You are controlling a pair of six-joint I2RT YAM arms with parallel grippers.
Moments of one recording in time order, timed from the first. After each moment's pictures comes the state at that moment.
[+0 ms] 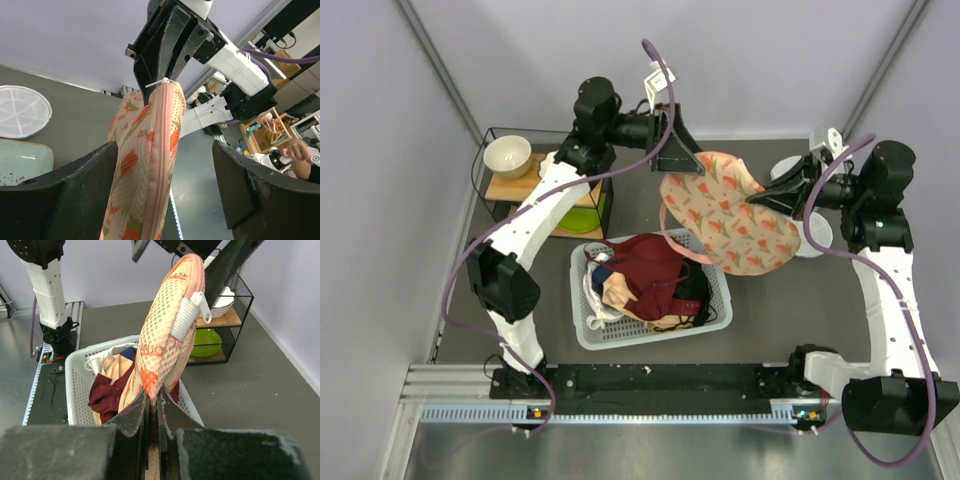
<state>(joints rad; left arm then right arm) -0.52 1.82 1.91 0.14 1.29 -0.80 -0.07 1.07 1.19 -0.15 -1.46 -0.07</state>
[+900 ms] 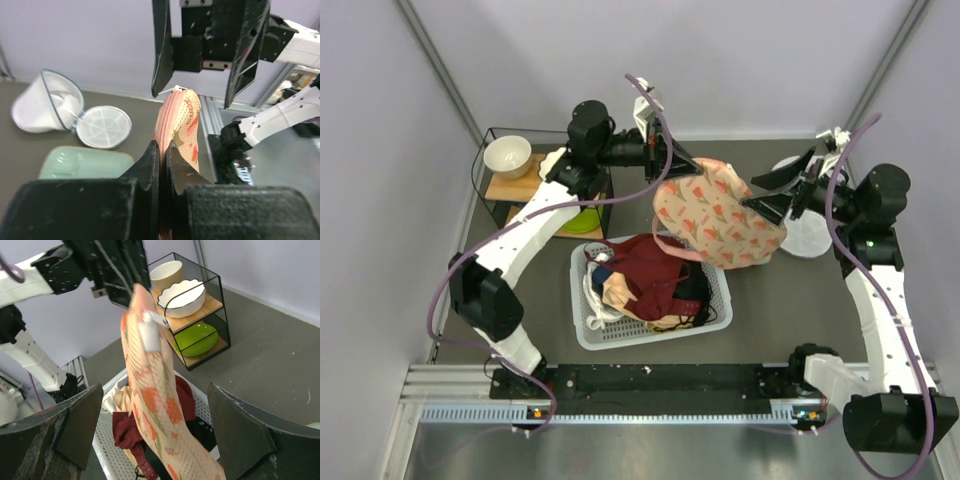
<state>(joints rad) -0.54 1.70 1.66 0.17 1.09 -0.38 -0.05 0.99 1.06 0.05 -1.16 0.43</state>
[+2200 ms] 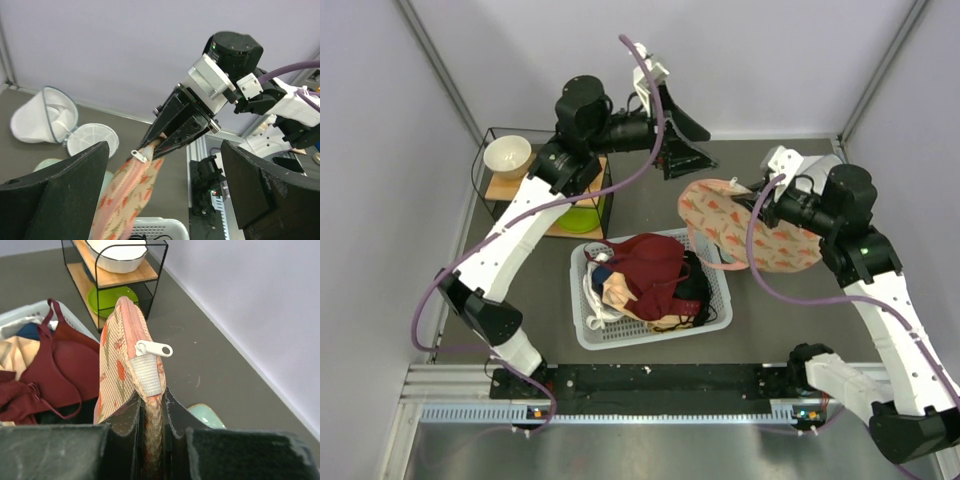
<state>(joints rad) -0.62 1.65 1.95 -0.15 0.89 -0.40 0.27 0.94 1.13 -0.37 -0.64 -0.35</state>
